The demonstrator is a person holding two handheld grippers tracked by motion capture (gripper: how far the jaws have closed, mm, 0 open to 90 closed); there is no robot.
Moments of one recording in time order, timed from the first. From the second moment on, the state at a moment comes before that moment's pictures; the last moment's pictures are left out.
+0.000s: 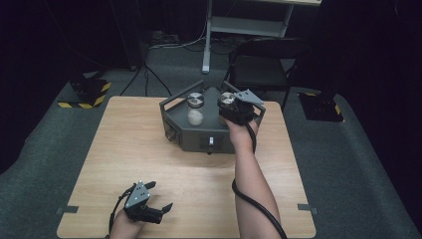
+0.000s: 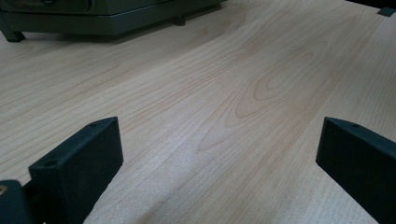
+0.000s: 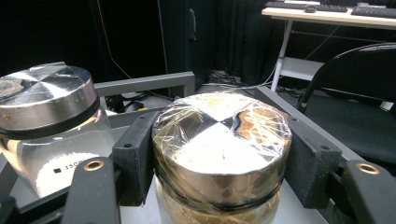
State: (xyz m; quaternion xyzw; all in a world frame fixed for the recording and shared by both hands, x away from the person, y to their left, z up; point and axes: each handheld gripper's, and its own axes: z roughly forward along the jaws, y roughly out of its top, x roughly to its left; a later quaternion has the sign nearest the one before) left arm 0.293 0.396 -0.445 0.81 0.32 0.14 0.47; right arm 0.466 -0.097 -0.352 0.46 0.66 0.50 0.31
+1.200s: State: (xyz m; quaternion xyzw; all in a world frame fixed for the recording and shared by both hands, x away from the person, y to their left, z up) left arm 0.293 0.395 -0.445 0.81 0.32 0.15 0.47; right arm 0.468 -0.108 -0.347 0.47 0.66 0.51 0.28
